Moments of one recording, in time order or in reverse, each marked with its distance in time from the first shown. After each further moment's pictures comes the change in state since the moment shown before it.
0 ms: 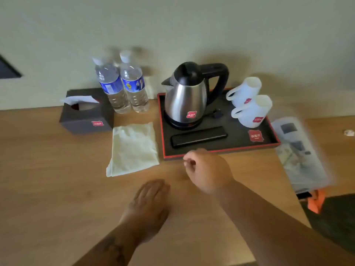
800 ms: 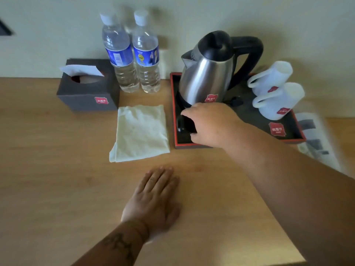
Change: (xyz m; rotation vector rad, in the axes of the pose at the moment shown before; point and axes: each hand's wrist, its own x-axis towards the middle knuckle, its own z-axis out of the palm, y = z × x) left_hand 0.003 -0.017 0.038 0.059 0.157 0.125; right_hand 0.096 -0.026 -0.019 -0.505 -0.192 -0.359
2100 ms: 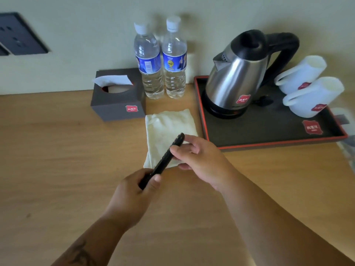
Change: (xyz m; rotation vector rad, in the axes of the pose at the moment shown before) left_hand -0.025 -0.103 -0.071 -0.867 0.136 -0.517; right_hand -0.004 -0.124 0.045 1.623 -0.008 0.409
